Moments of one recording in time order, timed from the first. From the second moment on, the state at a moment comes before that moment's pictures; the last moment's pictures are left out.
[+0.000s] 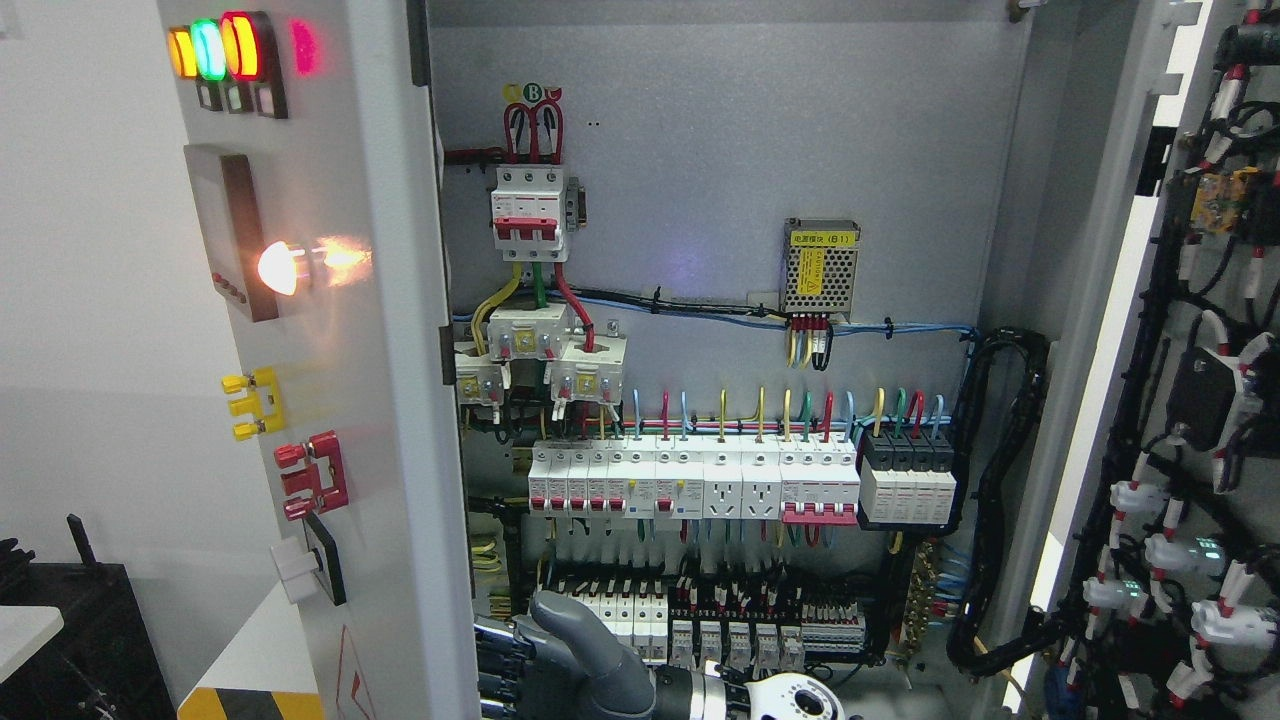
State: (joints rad) left arm -0.04 -0.05 -0.04 0.00 0.09 -0.03 -0.15; right arm -0.67 0.10 0.41 -1.35 -0.52 0.27 0.96
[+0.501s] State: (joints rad) left arm -0.04 -0.05 -0.04 0.00 0.09 -0.03 -0.15; right arm -0.67 0.10 0.43 -1.36 -0.52 0.26 0.94
